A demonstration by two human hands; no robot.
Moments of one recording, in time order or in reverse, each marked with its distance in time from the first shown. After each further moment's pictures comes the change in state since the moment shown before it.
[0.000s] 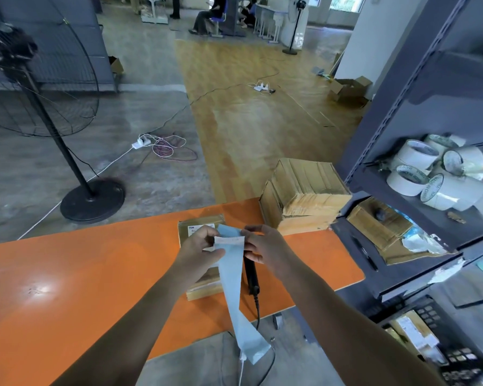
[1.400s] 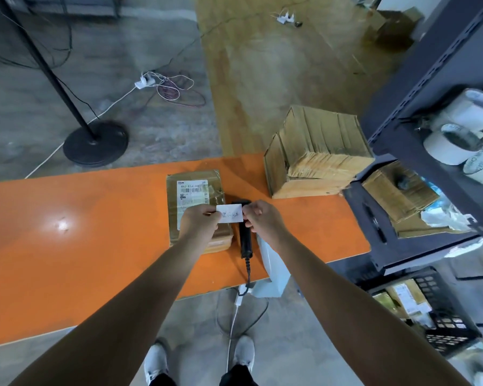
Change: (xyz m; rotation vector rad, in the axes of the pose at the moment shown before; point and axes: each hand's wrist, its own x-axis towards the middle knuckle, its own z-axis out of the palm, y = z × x) left_hand 0.043 -0.041 0.061 0.044 0.313 -0.405; right_hand 0.066 0.059 -0.039 -0.540 -0.004 -0.171
